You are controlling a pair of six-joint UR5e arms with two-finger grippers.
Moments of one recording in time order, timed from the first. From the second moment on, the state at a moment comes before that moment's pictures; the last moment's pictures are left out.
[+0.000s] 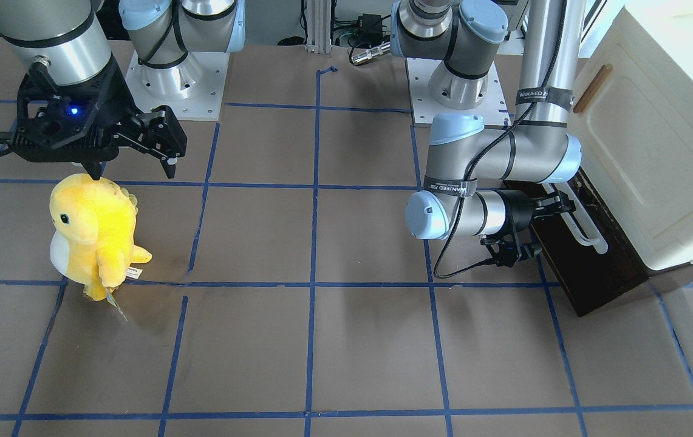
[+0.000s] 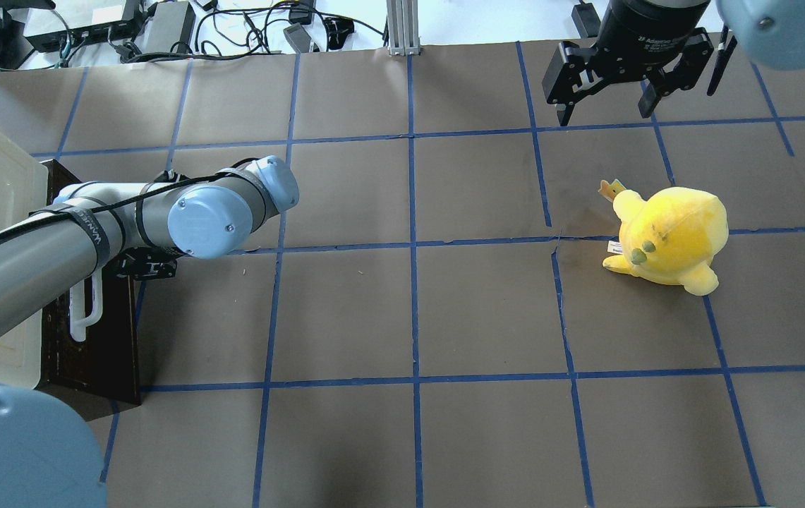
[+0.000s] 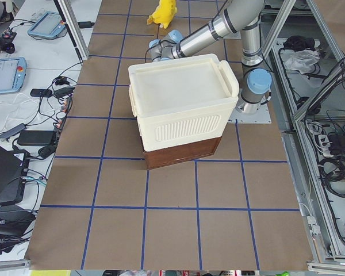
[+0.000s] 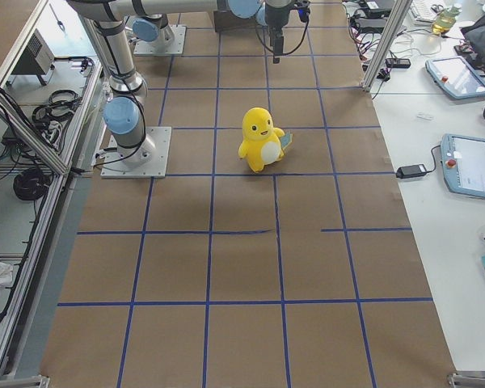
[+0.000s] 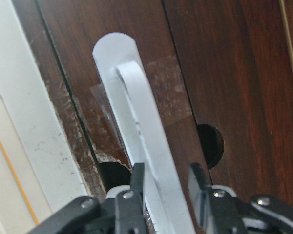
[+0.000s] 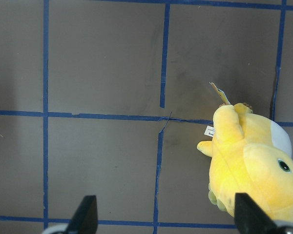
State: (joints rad) left arm -1.63 -1.98 -1.89 -1.64 2.73 -0.57; right arm 1.60 -1.48 1.44 -1.57 -1.58 -0.02
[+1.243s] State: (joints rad) left arm -1.63 -1.98 -1.88 -1.63 2.73 -0.56; right arm 1.60 -1.48 1.44 -1.57 -1.58 -0.02
